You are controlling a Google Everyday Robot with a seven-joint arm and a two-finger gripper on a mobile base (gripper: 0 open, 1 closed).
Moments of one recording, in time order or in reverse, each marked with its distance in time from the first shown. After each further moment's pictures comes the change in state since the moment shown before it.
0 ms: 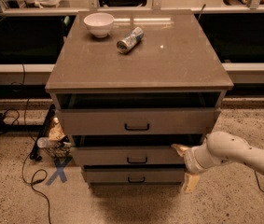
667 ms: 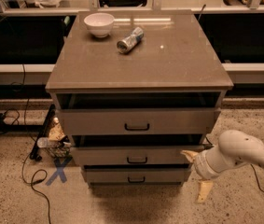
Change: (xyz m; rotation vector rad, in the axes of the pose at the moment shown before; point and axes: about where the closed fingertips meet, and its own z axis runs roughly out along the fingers) arm 0.003 0.040 -0.041 -0.112 0.012 0.067
